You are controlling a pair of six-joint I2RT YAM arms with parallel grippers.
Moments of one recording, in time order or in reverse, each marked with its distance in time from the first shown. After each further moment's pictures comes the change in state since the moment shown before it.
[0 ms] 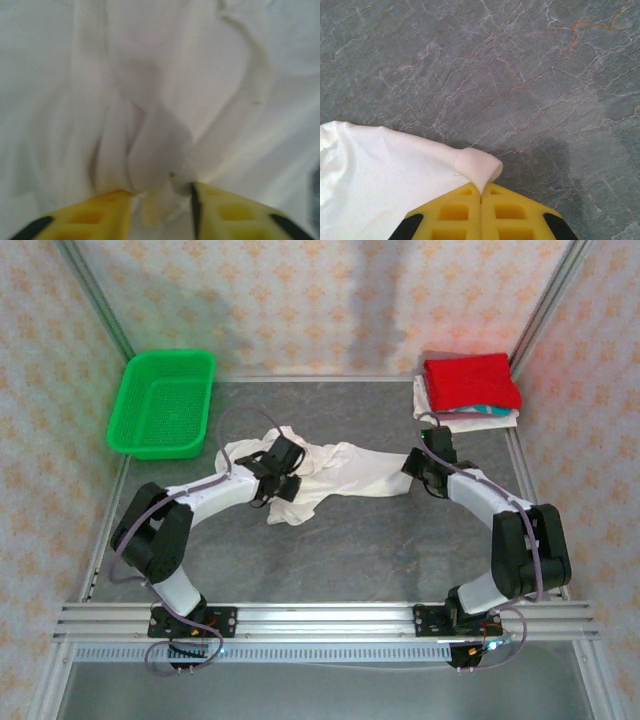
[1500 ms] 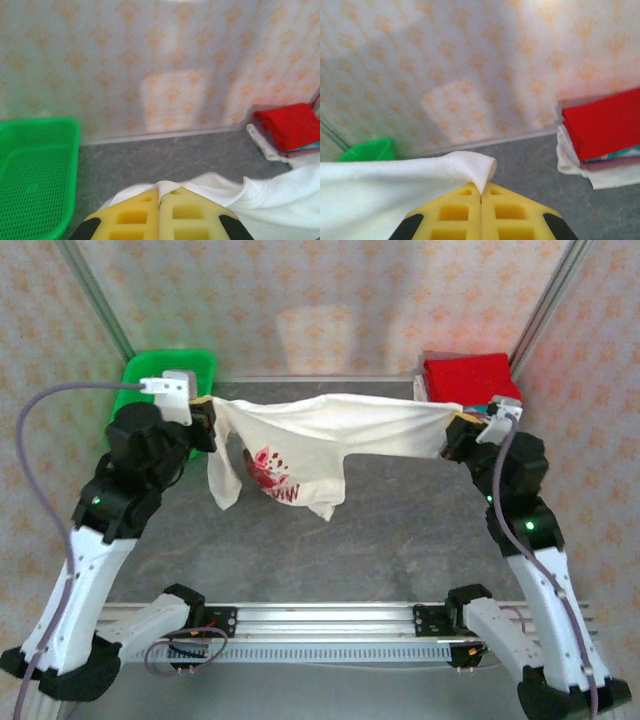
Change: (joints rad) left arm 0.196 -0.733 0.376 -0.219 0.039 0.019; right arm 0.003 -0.739 0.206 -0.182 -0.069 -0.232
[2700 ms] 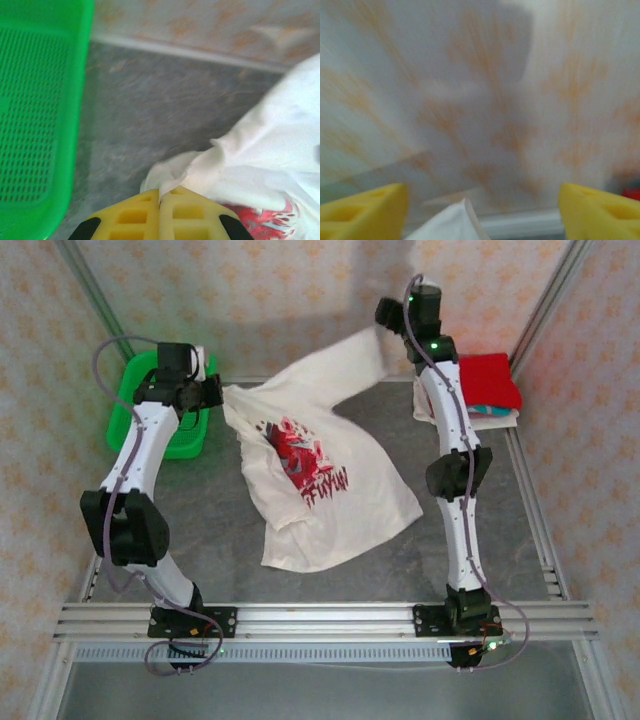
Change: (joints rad) left arm 0.386 0.768 0.214 -0.028 0.284 -0.101; right arm 0.005 1.740 1.752 -0.253 0.068 0.030
